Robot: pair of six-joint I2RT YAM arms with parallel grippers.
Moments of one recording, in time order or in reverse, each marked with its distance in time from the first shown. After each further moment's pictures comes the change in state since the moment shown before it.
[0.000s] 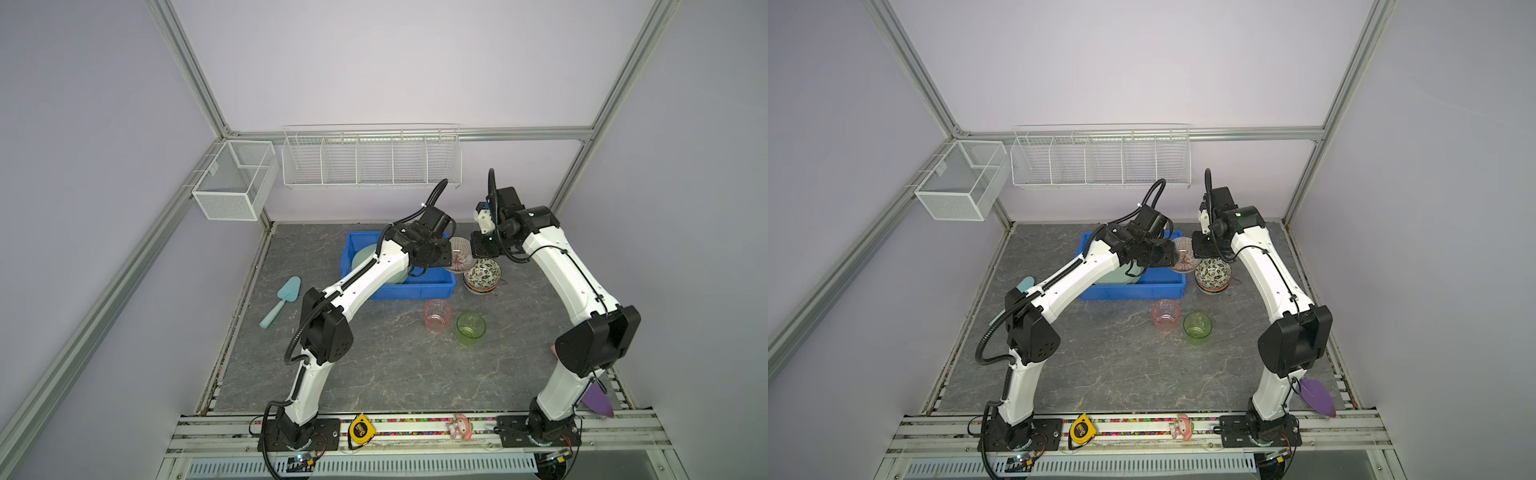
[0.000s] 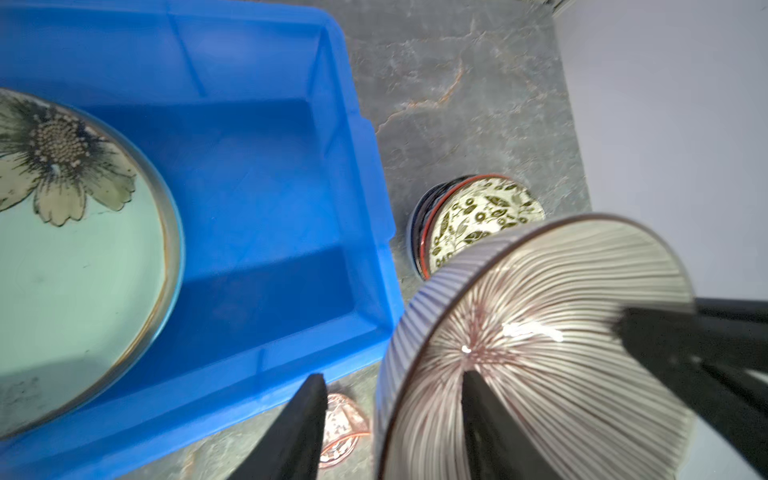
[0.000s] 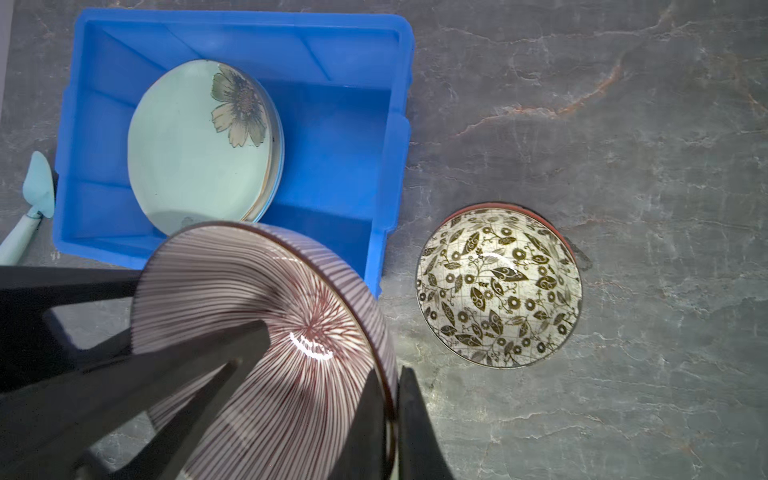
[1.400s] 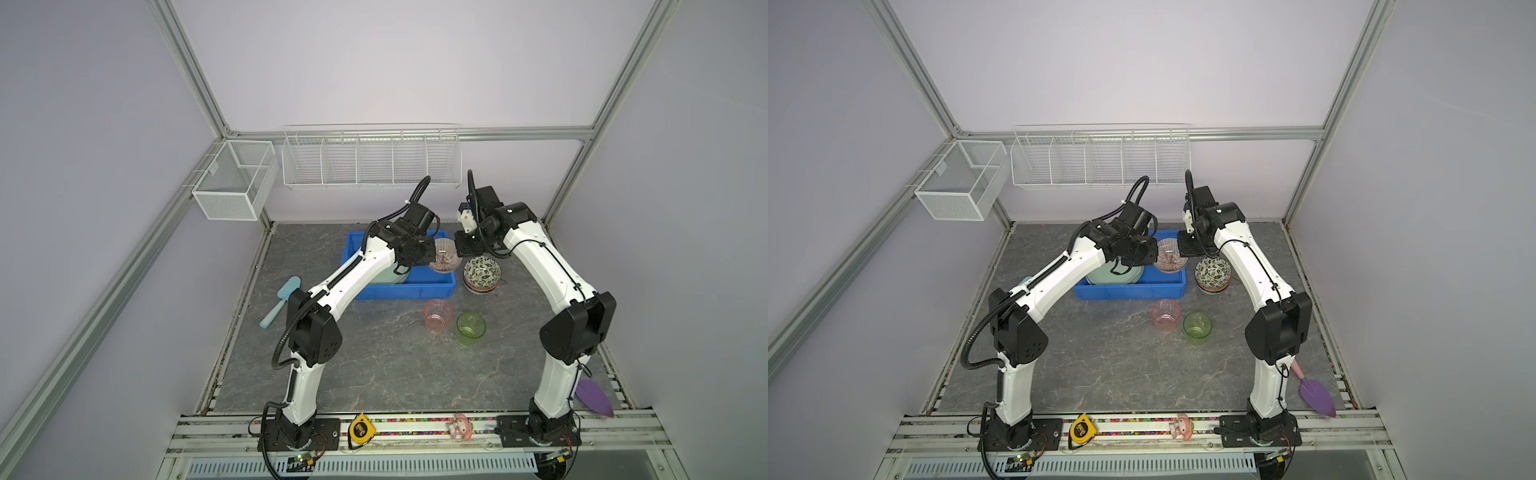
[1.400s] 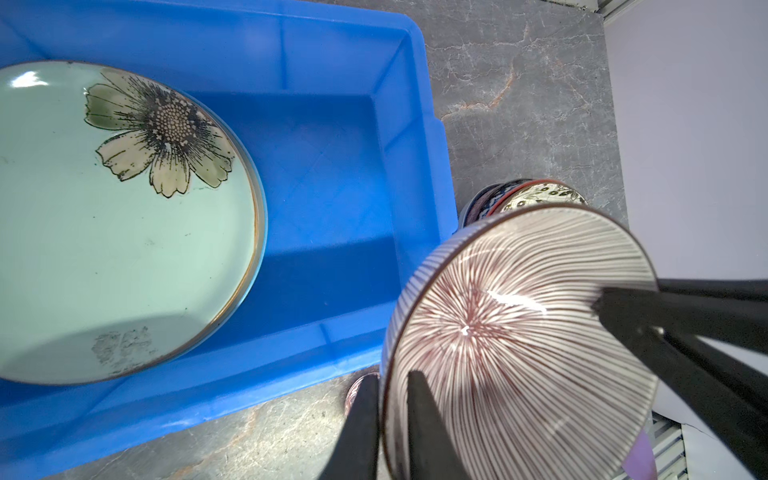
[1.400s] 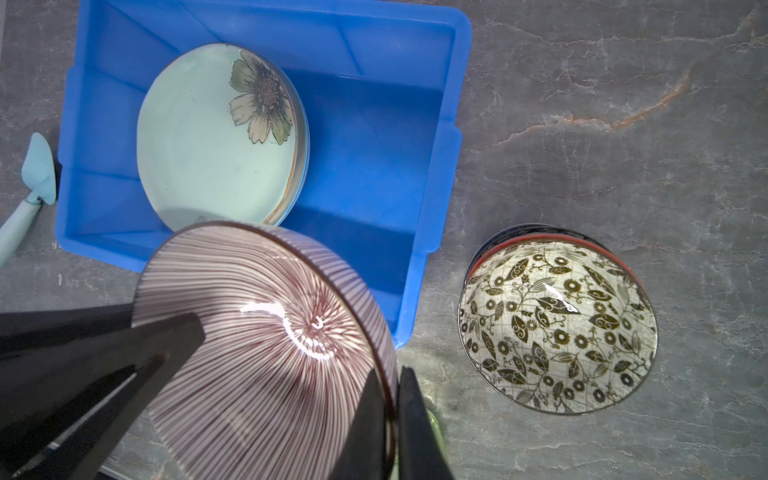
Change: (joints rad) left arm 0.060 -0.078 -0.079 -0.030 0.003 0.006; right arm 0.062 0.114 0.100 -0.018 0.008 0.015
